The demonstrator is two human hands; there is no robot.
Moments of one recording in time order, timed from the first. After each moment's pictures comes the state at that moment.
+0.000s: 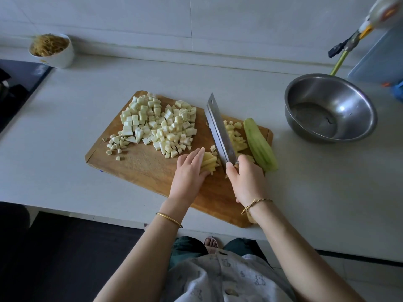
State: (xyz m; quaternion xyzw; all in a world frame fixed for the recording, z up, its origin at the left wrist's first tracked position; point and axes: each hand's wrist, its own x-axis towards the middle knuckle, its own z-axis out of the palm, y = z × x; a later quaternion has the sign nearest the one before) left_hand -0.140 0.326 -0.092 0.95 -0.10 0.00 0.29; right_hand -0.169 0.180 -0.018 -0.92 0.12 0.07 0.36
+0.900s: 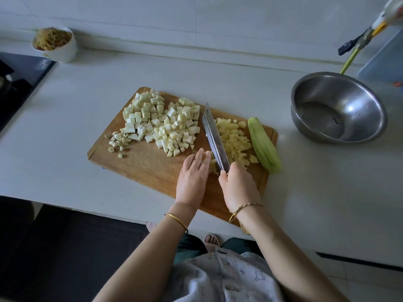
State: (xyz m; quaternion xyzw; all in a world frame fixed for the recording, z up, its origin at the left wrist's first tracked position) left_hand -0.143 0.321 -0.128 0.97 -0.14 0.13 0.15; right_hand -0.171 0.205 -0.014 -0.93 0.14 0.16 0.29
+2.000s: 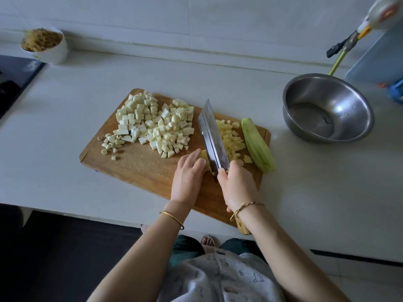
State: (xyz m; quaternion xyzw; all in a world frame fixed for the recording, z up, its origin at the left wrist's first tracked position) left_hand -0.141 0.319 -0.113 0.94 -0.15 0.15 0.27; right_hand -0.172 0.198 -0.007 -0.92 0.15 0.15 0.34
